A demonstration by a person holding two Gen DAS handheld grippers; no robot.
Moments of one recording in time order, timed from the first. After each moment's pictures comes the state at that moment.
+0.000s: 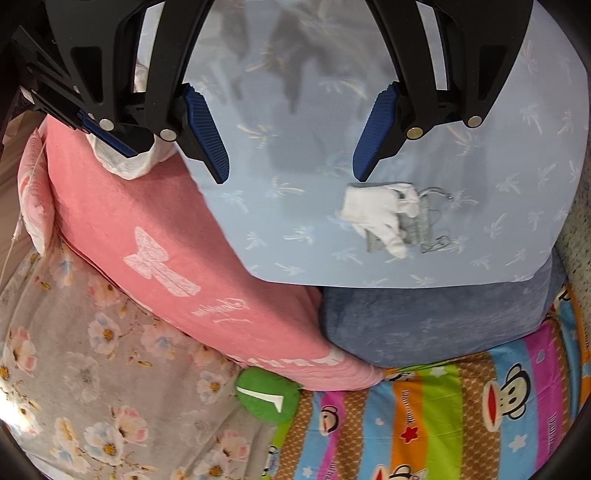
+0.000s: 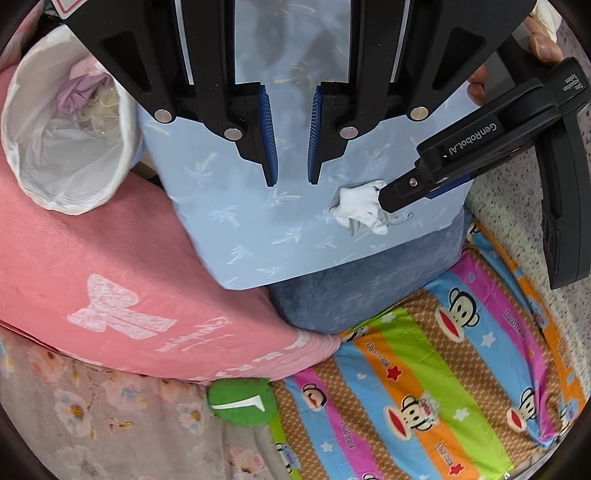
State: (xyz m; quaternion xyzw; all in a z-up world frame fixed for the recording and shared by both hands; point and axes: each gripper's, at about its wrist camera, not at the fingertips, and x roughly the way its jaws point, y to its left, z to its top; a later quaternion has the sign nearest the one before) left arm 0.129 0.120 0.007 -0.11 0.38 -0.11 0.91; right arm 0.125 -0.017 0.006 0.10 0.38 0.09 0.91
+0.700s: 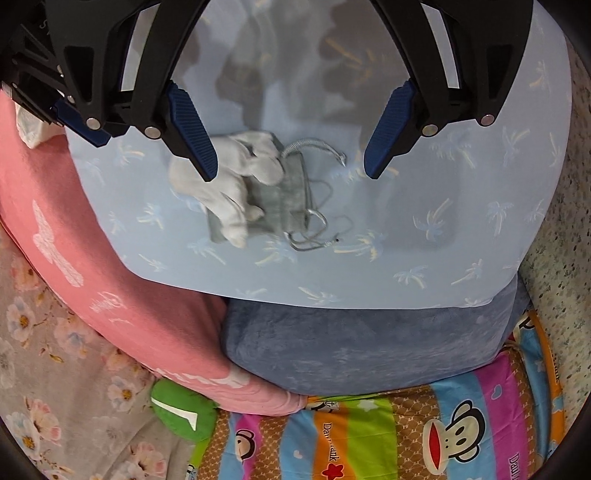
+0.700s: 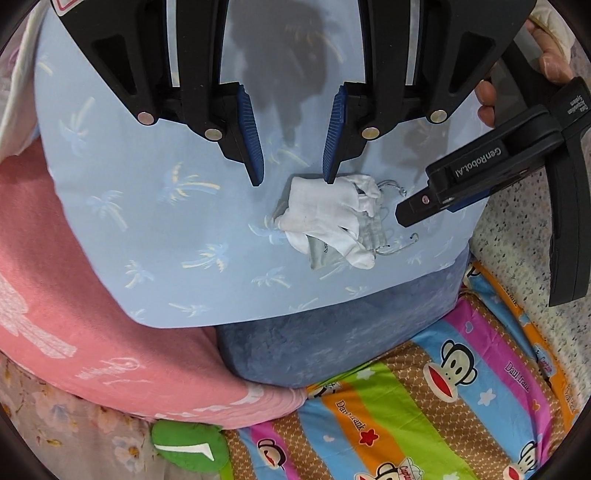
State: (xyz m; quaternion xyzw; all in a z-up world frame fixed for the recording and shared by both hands) left arm 0.216 0.218 -0.060 -0.10 0.42 -0.01 0.90; right arm 0.244 0.082 -0.077 0.07 0.45 0.14 0.88
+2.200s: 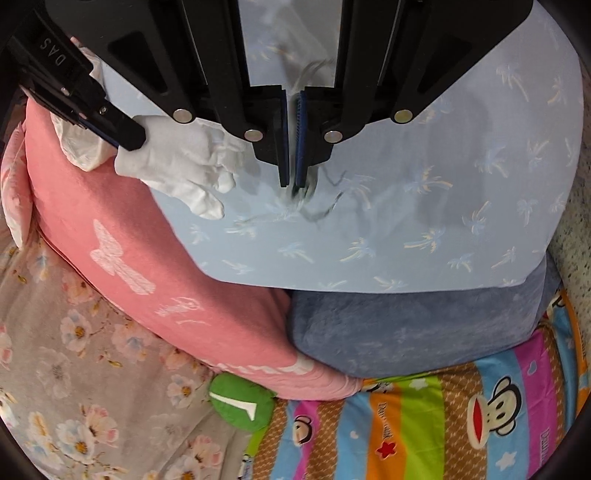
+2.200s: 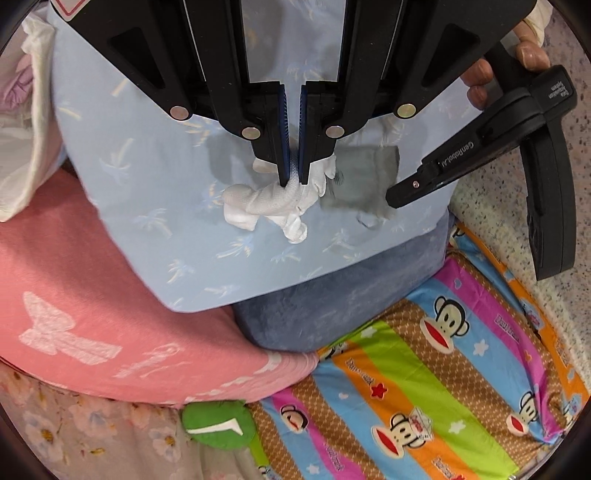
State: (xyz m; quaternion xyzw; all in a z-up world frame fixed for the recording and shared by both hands) left arm 0.165 0.161 -0.012 -0.10 0.39 -0.10 0.91; right arm 0.165 0.018 -0.013 0.13 0.39 0.13 0.90
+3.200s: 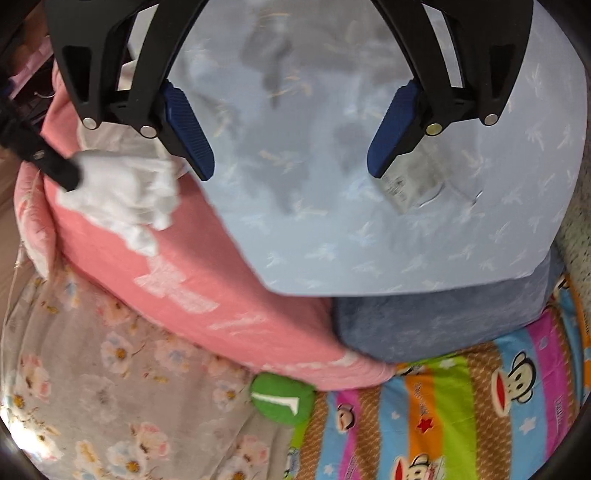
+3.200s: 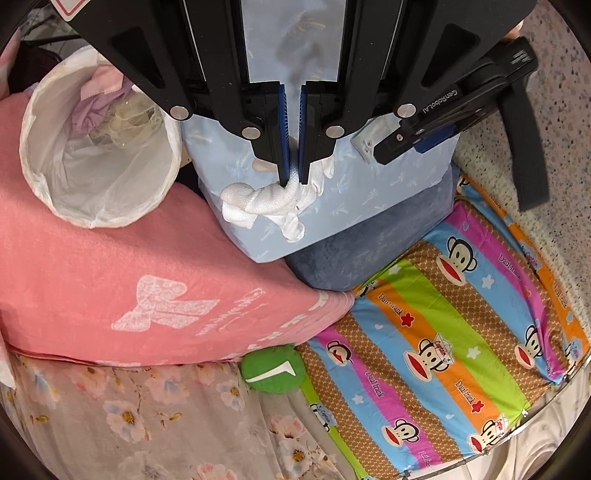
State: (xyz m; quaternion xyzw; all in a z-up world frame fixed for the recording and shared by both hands) left arm 0.100 0.089 -0.007 -0.07 0.38 -0.11 0.91; right arm 0.062 -0.103 0.033 0.18 0.33 0.07 0.92
